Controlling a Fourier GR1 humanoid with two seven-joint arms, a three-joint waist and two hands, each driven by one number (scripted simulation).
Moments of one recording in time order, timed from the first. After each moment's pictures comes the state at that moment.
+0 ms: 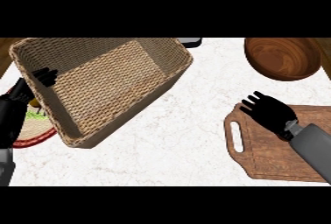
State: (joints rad) left arm -0.13 0.49 0.03 -1.61 0.03 0.05 -0.01; right arm -0.55 -0.73 0.74 -1.25 1.29 0.46 -0.19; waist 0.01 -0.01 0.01
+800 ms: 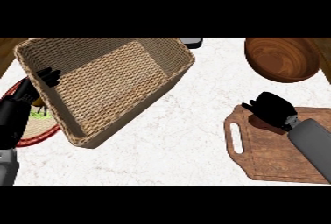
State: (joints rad) left arm -0.13 0.44 0.05 -1.61 0.00 0.02 -0.01; right arm -0.56 -0.67 0.68 -1.07 1.40 0.28 -0.29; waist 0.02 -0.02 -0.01
